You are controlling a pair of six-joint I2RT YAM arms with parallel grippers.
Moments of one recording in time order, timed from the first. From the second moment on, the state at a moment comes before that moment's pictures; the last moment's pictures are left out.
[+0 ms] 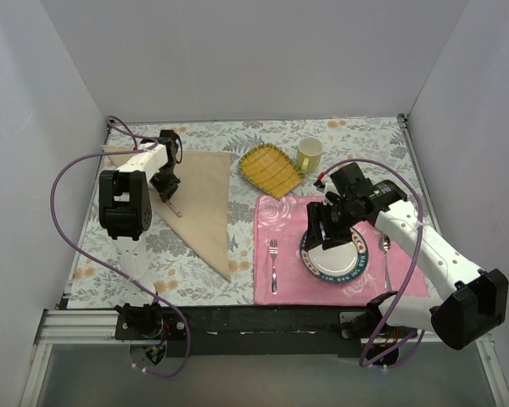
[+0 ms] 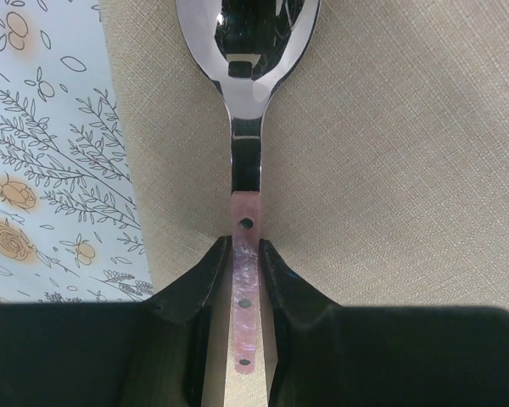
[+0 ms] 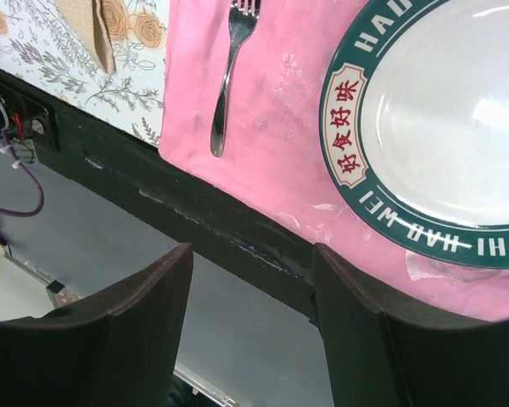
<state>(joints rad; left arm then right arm) -0.08 2.13 1.65 -0.96 -0.40 -0.78 0.51 1.22 1.09 -1.08 -0.40 0.35</state>
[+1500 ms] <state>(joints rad) -0.08 2.08 1.55 -0.93 -0.40 -0.76 0.48 1.21 1.07 -1.07 -0.43 0.34</state>
